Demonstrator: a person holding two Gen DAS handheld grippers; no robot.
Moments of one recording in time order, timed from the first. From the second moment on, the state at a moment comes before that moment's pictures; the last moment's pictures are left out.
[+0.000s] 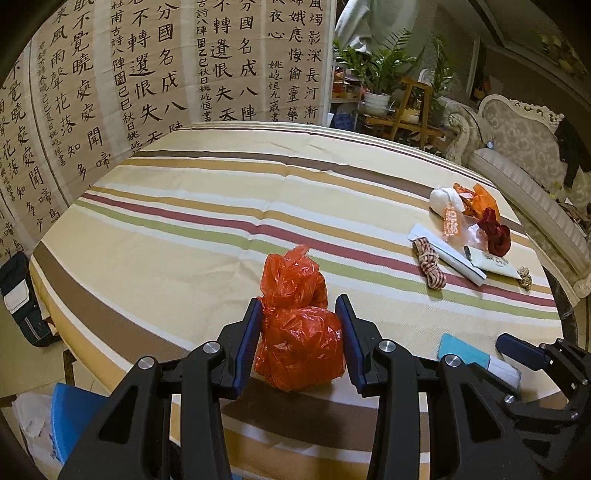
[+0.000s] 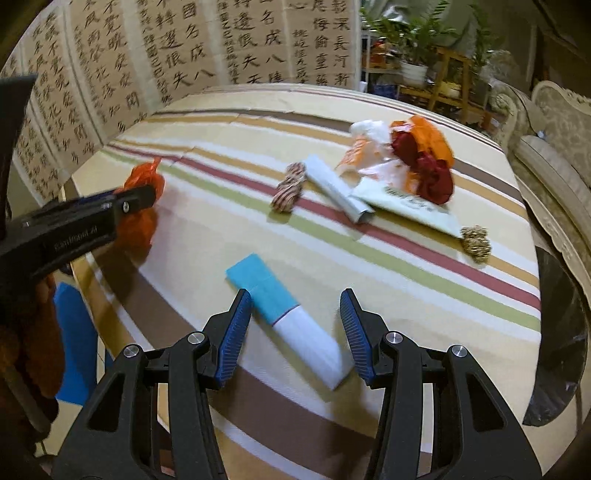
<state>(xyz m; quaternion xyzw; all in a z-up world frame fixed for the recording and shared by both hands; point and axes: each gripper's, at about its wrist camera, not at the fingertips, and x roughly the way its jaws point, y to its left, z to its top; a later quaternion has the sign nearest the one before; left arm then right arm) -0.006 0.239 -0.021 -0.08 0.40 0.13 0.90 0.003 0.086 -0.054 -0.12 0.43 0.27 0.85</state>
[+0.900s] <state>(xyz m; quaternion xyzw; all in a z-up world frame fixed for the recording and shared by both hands) 0.006 0.192 -0.016 -0.06 0.39 0.09 0.91 0.010 0.054 -0.038 -0.08 0.38 0.23 0.89</state>
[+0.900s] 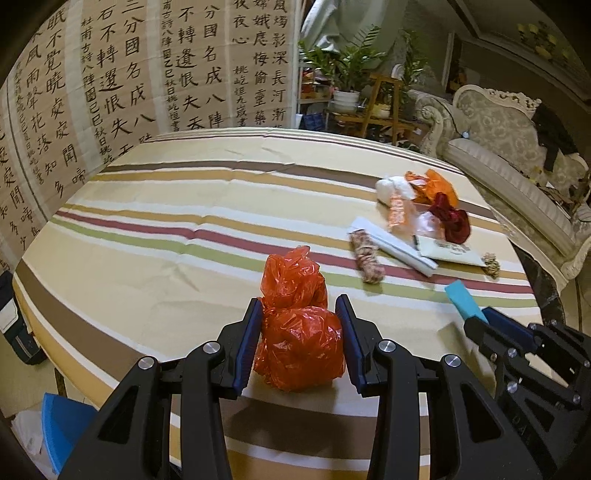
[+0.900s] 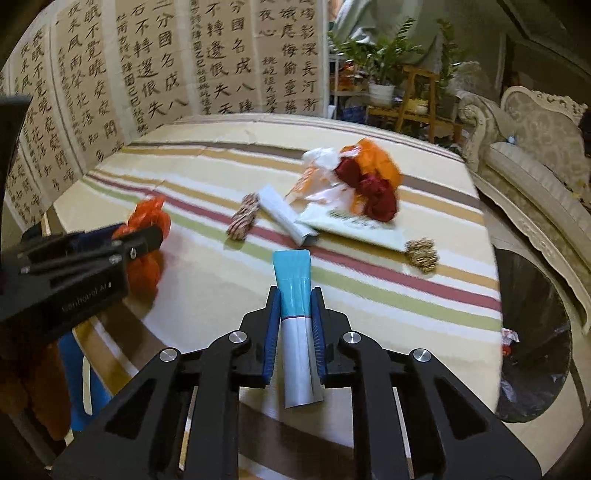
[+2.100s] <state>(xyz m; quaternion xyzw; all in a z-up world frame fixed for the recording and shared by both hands) 0.079 -0.026 -0.005 0.04 0.37 -0.10 0.92 0.071 -0.165 -0.034 0.01 0.35 -0.01 0.94</state>
